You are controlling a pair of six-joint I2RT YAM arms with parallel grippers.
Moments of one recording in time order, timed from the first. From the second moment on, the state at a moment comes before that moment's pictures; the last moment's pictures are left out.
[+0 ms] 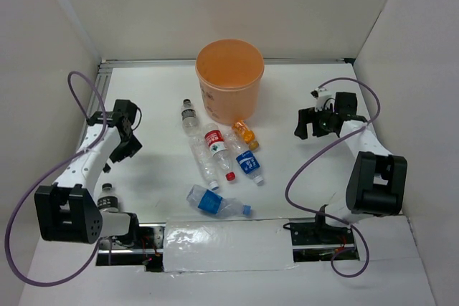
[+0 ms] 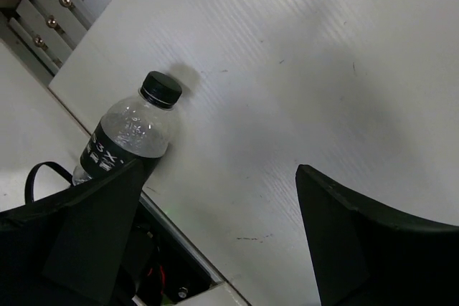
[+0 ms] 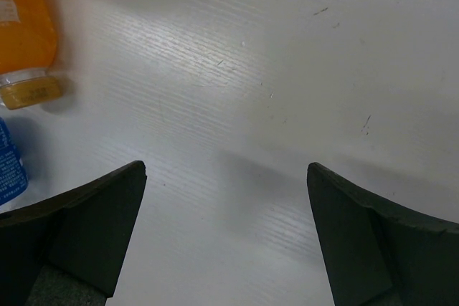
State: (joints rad) left arm -0.04 1.29 1.03 -1.17 -0.53 -0.87; right arm -0.17 1.47 0.92 -0.36 -0.49 -0.29
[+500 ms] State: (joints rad) left arm 0.10 1.53 1.23 -1.20 -0.47 -0.50; right arm -0.18 1.46 0.87 -0.36 -0.54 -0.35
